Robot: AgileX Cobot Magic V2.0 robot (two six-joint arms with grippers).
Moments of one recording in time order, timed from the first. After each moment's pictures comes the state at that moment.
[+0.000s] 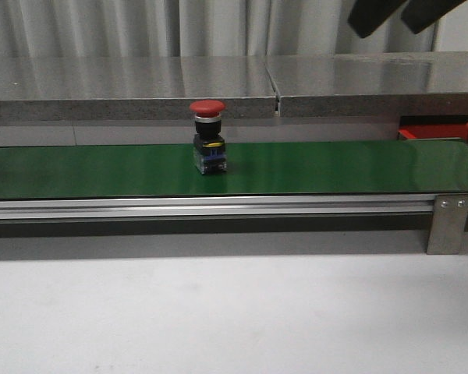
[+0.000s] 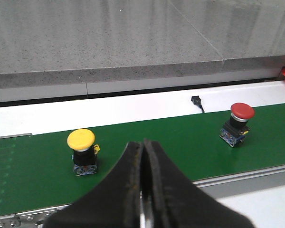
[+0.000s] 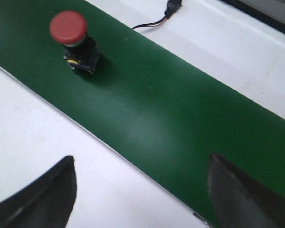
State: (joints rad) left arm -0.09 0.57 -0.68 -0.34 0.51 0.31; right arm 0.26 1.40 -1.24 0.30 0.78 -0.39
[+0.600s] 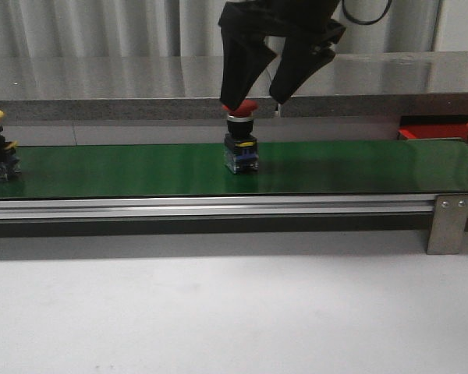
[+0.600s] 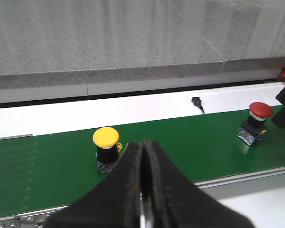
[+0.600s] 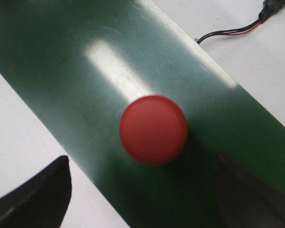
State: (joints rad) left arm -0.09 0.57 -0.68 -0.34 0.51 0.31; right arm 0.40 1.93 -1.74 0.30 0.98 -0.39
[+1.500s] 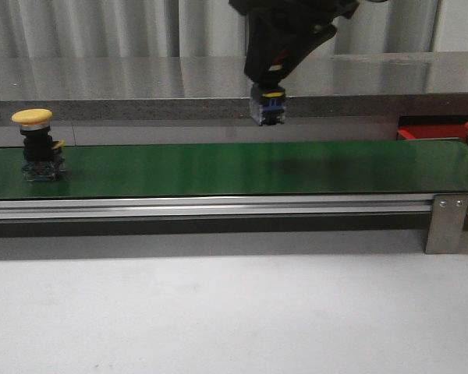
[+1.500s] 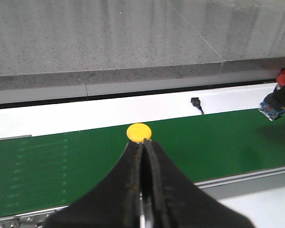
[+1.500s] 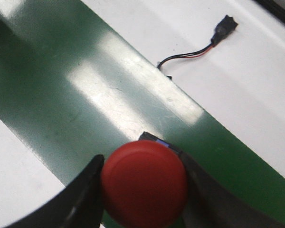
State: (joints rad) left arm -0.09 0.56 -0.68 -0.34 0.51 0.31; right arm 0.37 1.86 -1.73 0.26 0.92 -0.36
